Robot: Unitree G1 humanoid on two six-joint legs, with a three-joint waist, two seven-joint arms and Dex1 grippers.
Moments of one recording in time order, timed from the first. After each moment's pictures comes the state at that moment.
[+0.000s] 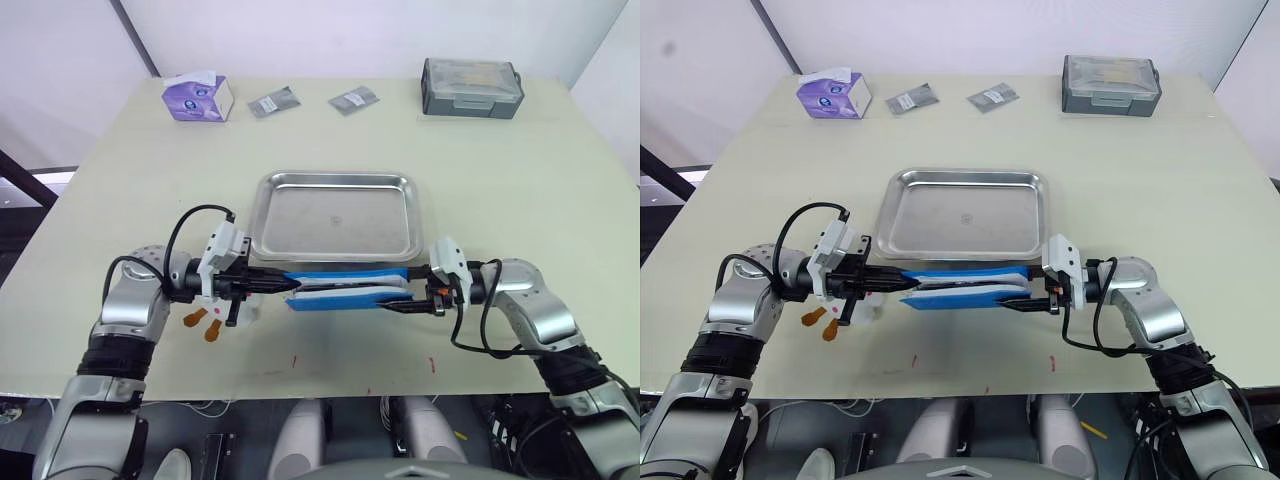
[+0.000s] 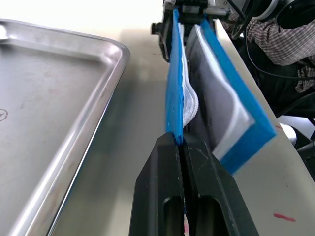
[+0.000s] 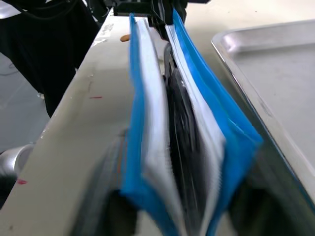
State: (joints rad) left arm -0.40 0.75 -0.04 0.26 -0.47 0.13 -1.57; right arm -0.39 -0.48 0.22 0.01 0.35 0.17 1.26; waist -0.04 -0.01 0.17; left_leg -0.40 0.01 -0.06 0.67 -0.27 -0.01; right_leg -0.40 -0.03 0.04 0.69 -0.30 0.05
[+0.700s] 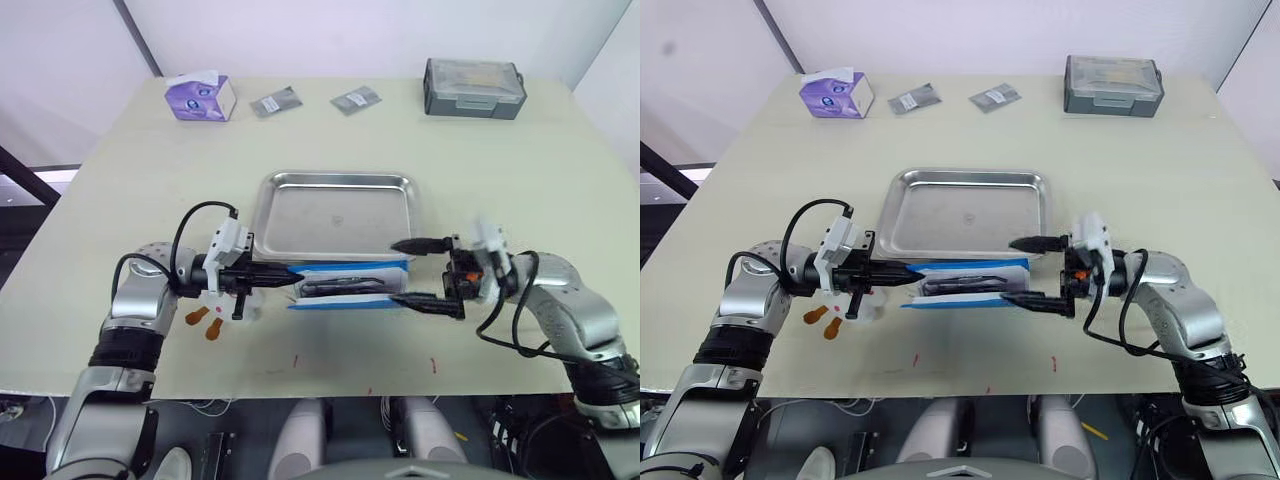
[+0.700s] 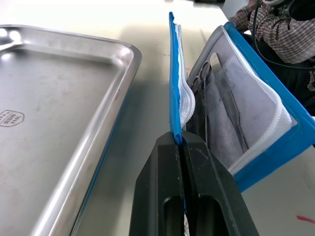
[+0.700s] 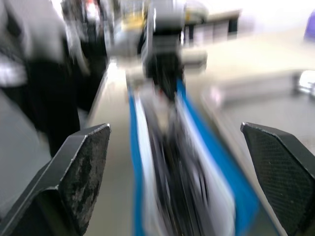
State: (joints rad) left arm -0.45 0.71 -0.04 0.34 -0.44 0.08 -1.57; right arm -0.35 -0.51 0.04 -0.28 0.72 0.49 1.13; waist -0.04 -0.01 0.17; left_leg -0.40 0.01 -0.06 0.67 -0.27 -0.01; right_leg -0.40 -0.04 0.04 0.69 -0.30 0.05
